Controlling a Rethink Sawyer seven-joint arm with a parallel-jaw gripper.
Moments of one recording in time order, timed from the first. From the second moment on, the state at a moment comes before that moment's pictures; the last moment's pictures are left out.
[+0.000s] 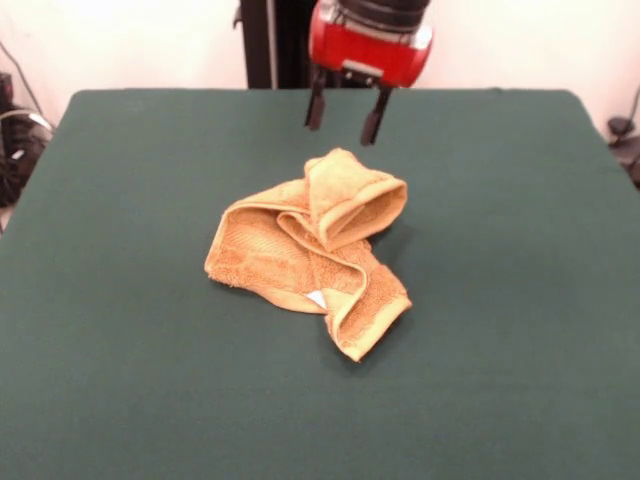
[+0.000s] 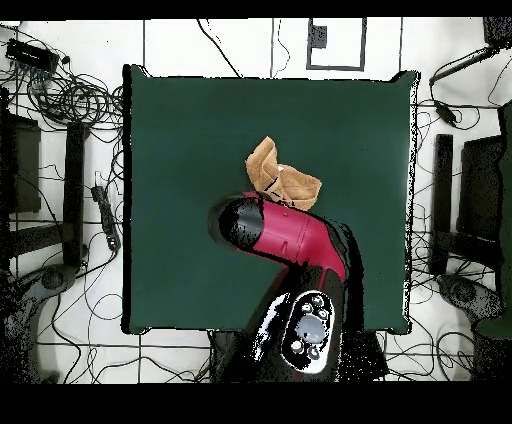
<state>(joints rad) 0.09 -0.57 -0.35 1.64 0.19 0.45 1.65</state>
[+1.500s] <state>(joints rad) 0.11 -0.61 -0.32 1.69 0.21 0.54 1.65</state>
